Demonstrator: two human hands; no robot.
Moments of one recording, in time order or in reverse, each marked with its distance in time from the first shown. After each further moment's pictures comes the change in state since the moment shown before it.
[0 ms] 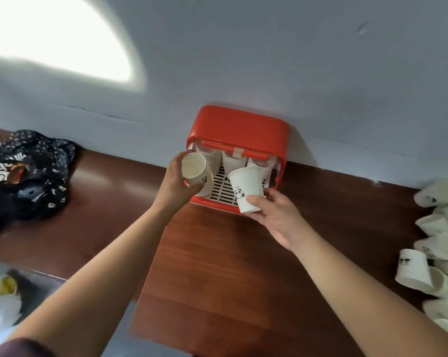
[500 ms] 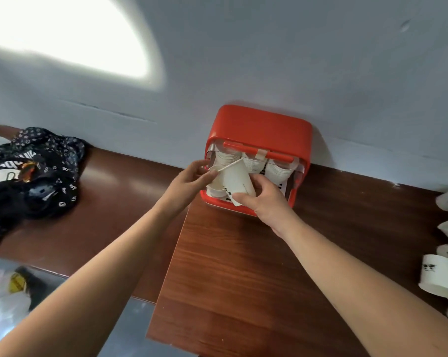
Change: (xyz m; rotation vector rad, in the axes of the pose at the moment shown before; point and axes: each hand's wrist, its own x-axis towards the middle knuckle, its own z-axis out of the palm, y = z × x) left_hand -0.006 0.003 -0.042 -0.334 -0.287 -0.058; right_hand 0.037 0.000 0.067 -0.638 0.087 -0.228
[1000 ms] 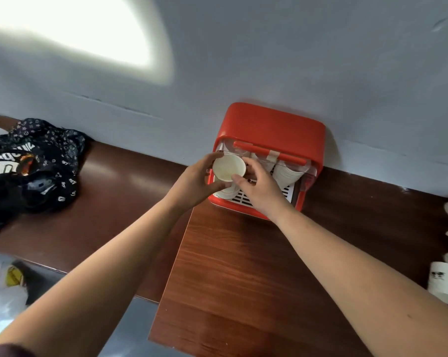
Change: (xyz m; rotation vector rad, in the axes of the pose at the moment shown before) left_hand 0.031 -0.019 -0.010 0.410 0.036 0.249; right_hand 0.041 -0.011 0.026 -0.090 -0.001 -0.139
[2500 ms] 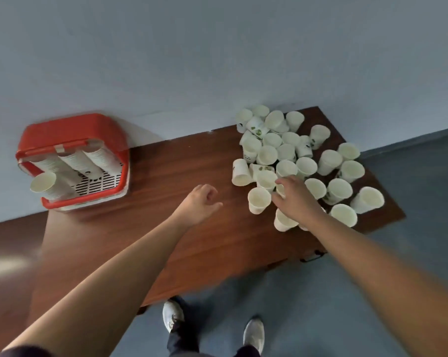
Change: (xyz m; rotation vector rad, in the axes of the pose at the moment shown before) left_hand -0.168 0.302 0.371 0.273 -0.454 0.177; right_hand -0.458 0.229 -0.345 -0.536 0.485 0.342
